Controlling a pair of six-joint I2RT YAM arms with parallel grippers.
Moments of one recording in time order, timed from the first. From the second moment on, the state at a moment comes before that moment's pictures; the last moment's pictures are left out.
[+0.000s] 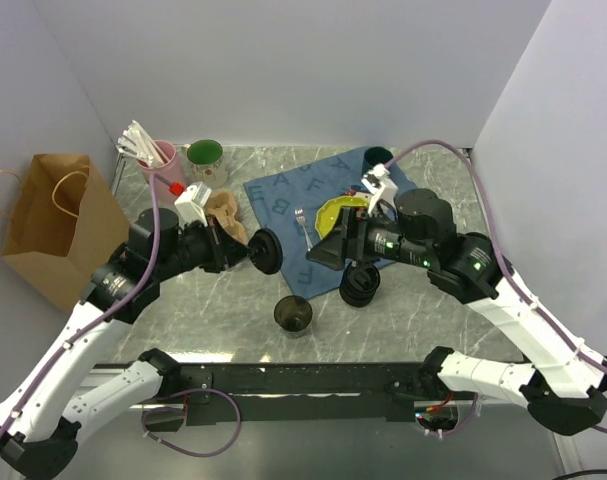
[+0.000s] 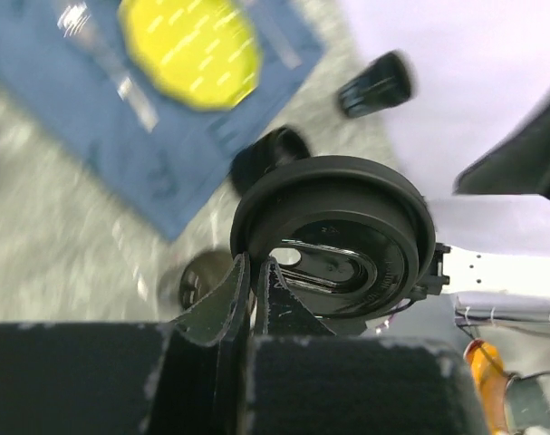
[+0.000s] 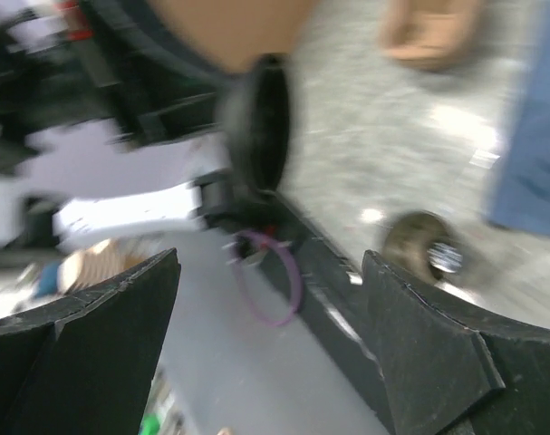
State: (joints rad) left arm -0.55 0.82 1.02 -0.55 0.28 -0.63; right arm 0.80 1.03 1.33 -0.68 -0.27 0.70
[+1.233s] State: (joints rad) left arm -1.09 1.59 1.54 -1.31 -0.21 -1.25; right arm 0.80 0.77 1.22 -1.09 0.09 0.54
